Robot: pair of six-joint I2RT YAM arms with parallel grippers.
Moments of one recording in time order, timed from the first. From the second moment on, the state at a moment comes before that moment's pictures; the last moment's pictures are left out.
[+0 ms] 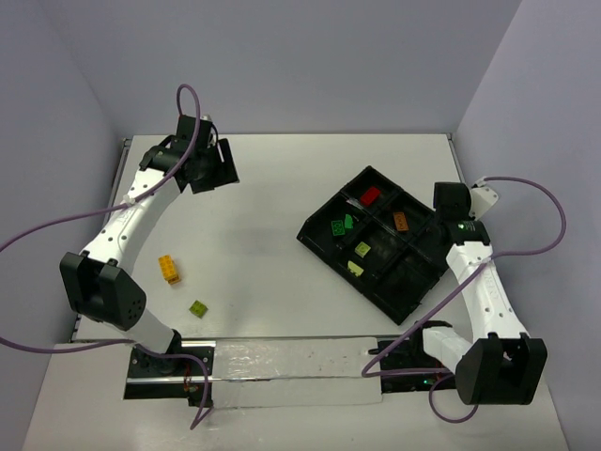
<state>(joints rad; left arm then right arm) -0.35 1.58 1.58 -0.85 -0.08 -0.51 -0.04 1.04 0.87 -0.65 0.53 0.66</state>
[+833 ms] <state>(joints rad) -0.32 1.75 1.72 -0.87 -0.08 -0.49 -0.02 1.50 1.08 -0.47 0.27 0.60</state>
